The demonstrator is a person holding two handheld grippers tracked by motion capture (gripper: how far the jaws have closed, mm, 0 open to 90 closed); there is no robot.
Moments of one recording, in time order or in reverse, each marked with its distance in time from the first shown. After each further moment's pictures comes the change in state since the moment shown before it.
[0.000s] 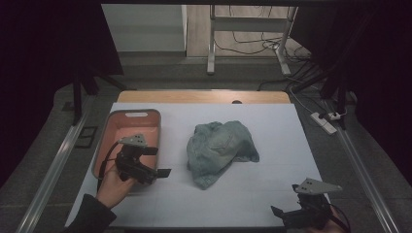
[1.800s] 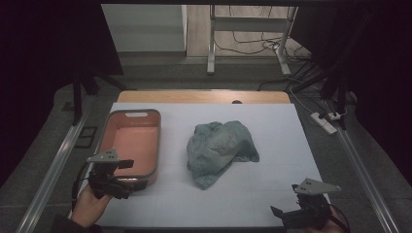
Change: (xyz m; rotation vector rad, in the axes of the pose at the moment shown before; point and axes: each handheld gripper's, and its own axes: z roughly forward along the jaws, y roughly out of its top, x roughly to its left) left arm -0.001 -0.060 -0.041 -0.055 0.083 -0.094; right arm 0.001 0.000 0.001 0.005 -0.006 -0.010
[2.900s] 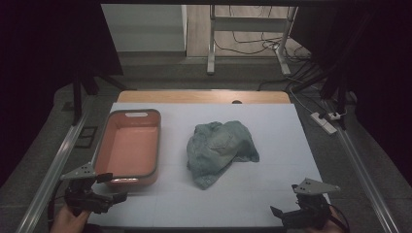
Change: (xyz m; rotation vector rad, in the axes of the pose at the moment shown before) left arm 0.009 -0.053 -0.034 -0.010 0.070 -0.083; right arm 0.001 0.000 0.000 0.008 -0.004 -0.003
